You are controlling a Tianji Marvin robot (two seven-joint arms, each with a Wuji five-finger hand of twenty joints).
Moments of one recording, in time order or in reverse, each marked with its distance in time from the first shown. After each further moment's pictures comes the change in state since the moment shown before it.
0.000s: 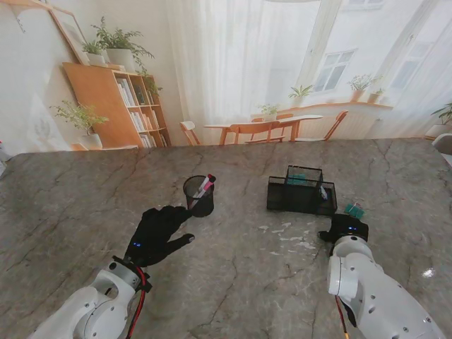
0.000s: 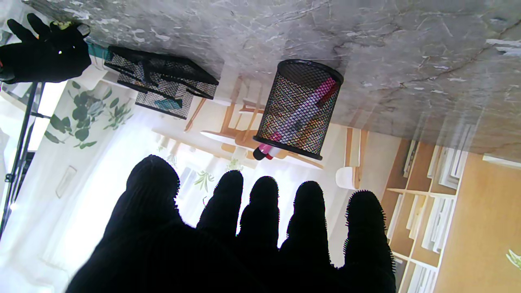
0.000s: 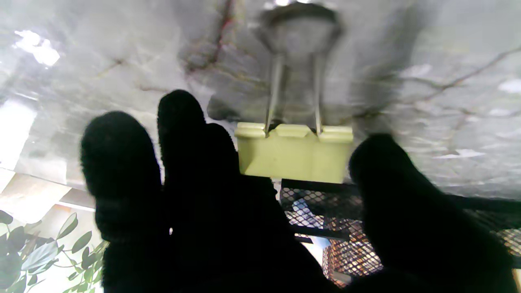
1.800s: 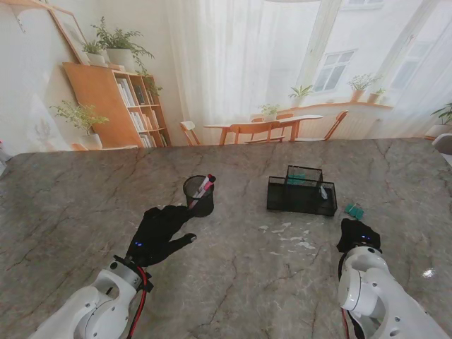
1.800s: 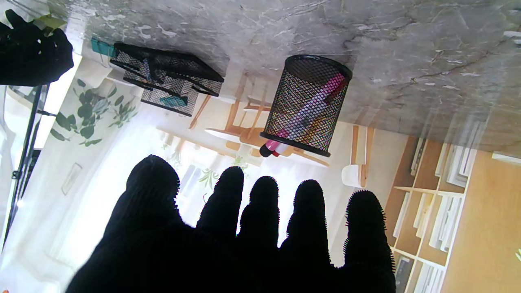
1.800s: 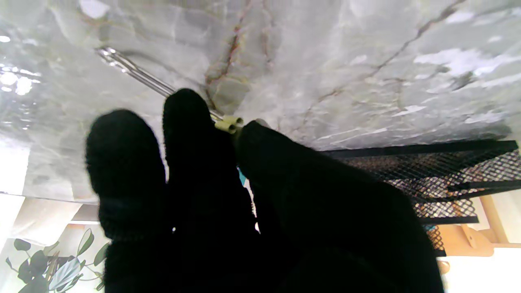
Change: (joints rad) left arm 0.000 0.000 0.005 -0.011 0.000 -0.004 0.001; right arm -0.190 -0.026 0.175 -0.187 0.079 -0.067 -0.055; left_hand 0.000 0.000 0.000 0.000 0.029 0.001 0.010 0.007 0.001 0.000 0.000 0.000 0.011 0.000 0.000 0.000 0.000 0.000 0.000 0.000; right_hand 0.445 -0.271 0.302 0.079 0.056 -0.118 0.024 -0.008 0.001 0.005 -0.062 0.099 0.021 -0.044 0.032 0.041 0.022 -0.046 -0.001 -0.030
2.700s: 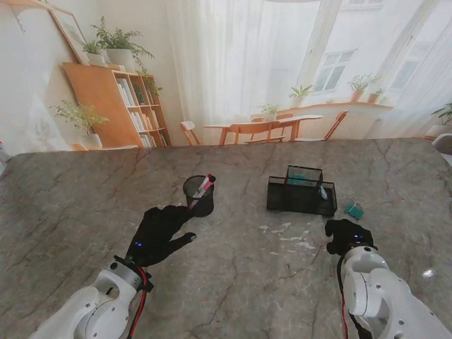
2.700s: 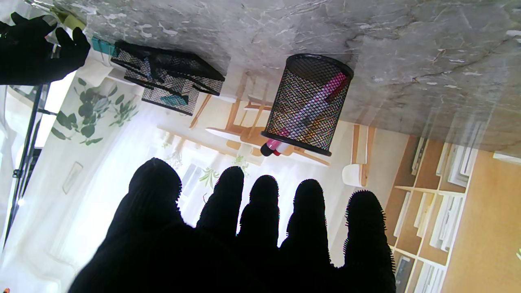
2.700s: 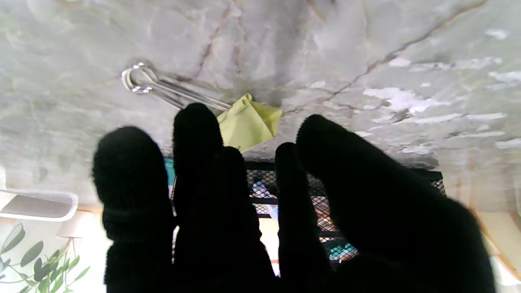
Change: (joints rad) left arm 0.001 0.000 0.001 -0.001 -0.001 -0.001 0.003; right arm -0.024 0.016 0.030 -0.028 -0.100 -0.182 0.094; left_hand 0.009 0.021 0.000 0.000 0.000 0.000 0.000 0.000 0.008 0.000 0.000 0.000 0.006 0.000 0.000 0.000 0.000 0.000 0.000 0.000; right_hand -0.259 0.077 -0.145 0.187 -0.049 -0.287 -0.288 0.249 -0.312 -0.081 0.086 0.081 -0.085 -0.045 0.178 0.050 -0.065 -0.003 0.073 0.119
